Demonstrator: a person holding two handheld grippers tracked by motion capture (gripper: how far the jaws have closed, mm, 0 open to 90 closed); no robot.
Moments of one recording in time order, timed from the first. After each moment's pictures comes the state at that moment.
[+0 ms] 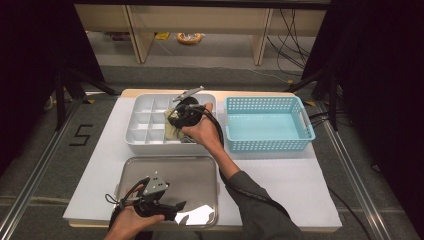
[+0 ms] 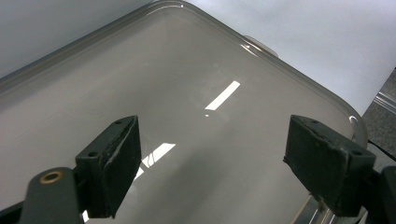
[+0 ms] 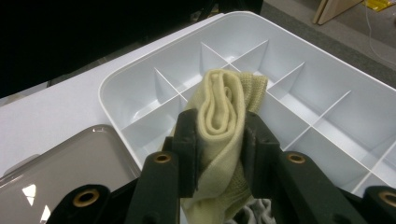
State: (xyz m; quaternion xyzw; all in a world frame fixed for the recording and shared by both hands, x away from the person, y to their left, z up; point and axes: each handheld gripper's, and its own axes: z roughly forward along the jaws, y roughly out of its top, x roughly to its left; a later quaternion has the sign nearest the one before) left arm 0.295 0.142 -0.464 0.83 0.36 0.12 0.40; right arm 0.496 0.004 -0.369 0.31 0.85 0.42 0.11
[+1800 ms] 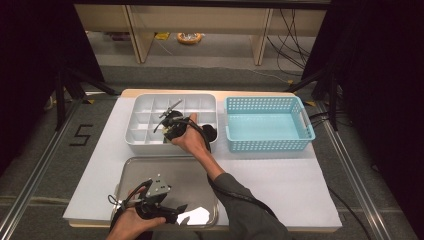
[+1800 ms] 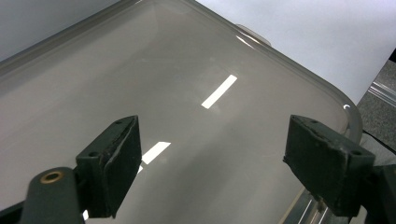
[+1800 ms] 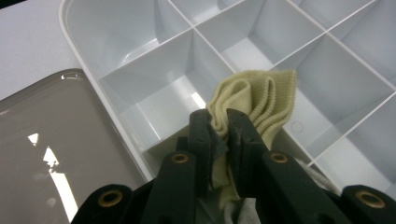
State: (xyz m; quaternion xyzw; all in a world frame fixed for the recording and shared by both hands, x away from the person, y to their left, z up) left arm 0.292 0.139 -0.468 0.84 0.35 0.11 0.39; right arm 0.503 0.042 -0.419 0.28 0.90 0.31 0.09
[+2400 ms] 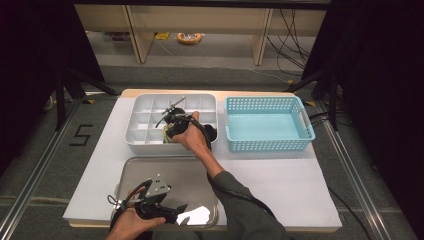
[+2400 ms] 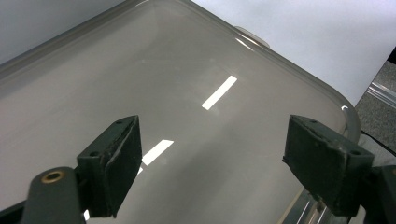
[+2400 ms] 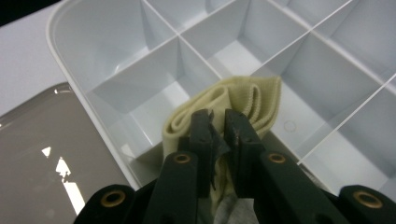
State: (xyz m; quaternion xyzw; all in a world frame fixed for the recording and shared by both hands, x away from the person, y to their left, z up) left arm 0.292 0.139 -0.467 0.84 0.35 0.11 0.39; right arm 0.510 0.038 -0.418 0.31 0.89 0.32 0.08
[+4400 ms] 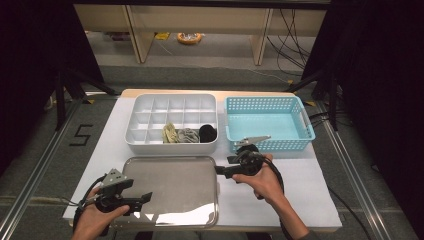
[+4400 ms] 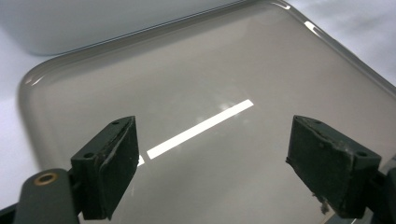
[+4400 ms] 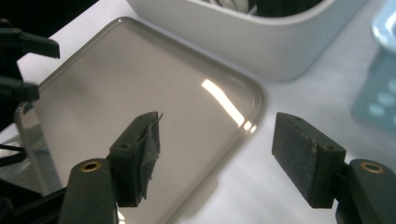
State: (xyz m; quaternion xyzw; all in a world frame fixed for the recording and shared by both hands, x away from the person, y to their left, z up) left arm 0.296 0.238 -0.459 0.78 0.46 0.13 0.40; right arm 0.387 -0.157 -0.424 0.40 0.82 0.41 0.00
